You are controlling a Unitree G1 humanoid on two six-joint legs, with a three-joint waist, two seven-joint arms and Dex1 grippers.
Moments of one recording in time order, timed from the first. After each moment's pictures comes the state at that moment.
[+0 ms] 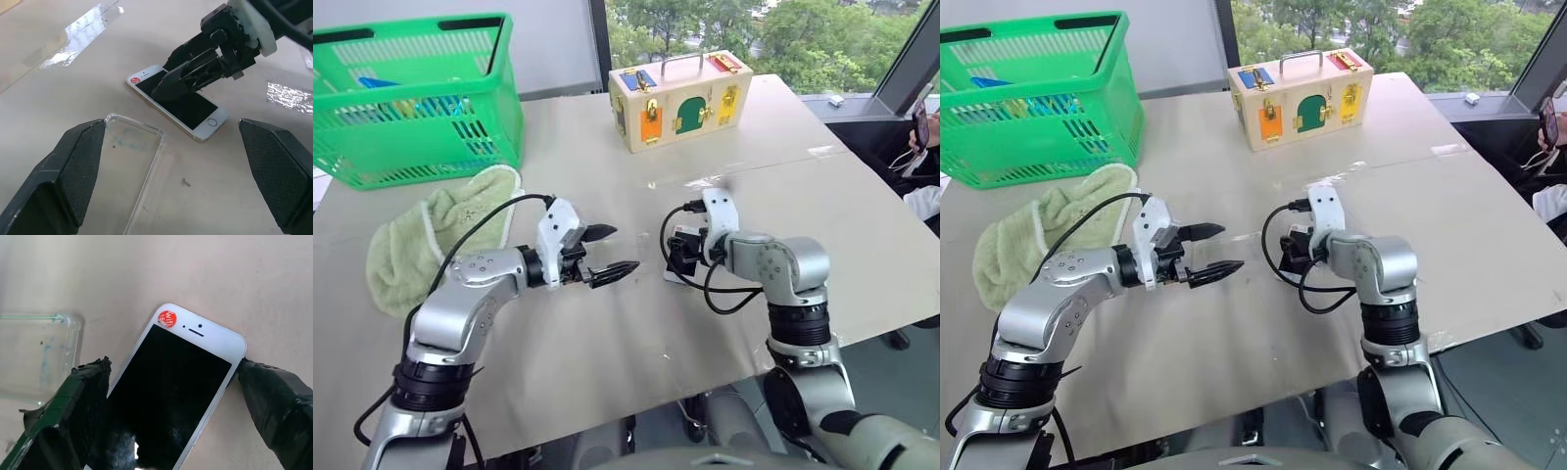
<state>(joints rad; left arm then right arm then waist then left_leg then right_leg) -0.27 0.67 0.03 -0.30 -0.47 0.61 -0.91 -0.67 0.07 0.01 -0.11 0.27 1.42 -0.02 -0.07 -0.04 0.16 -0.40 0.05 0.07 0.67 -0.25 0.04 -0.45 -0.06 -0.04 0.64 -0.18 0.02</state>
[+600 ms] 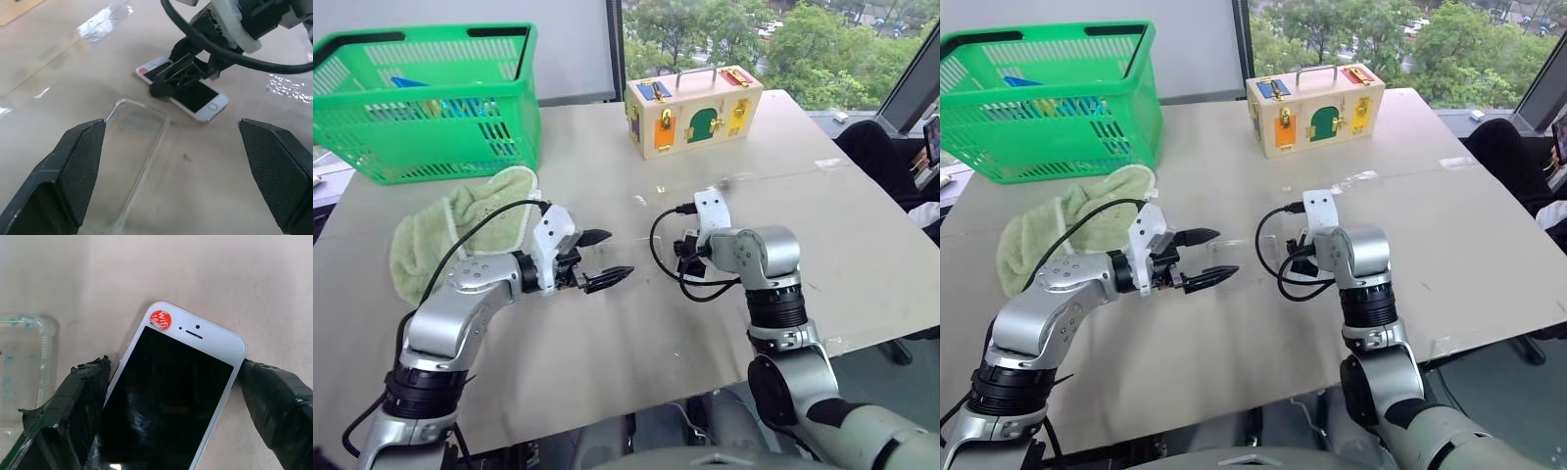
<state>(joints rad) -0.23 0.70 0.04 -0.30 -0.47 0.59 -0.91 -0.75 0.14 -0.04 0.08 0.16 1.43 -0.22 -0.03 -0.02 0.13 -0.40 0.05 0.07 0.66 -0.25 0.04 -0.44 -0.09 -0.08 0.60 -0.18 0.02</state>
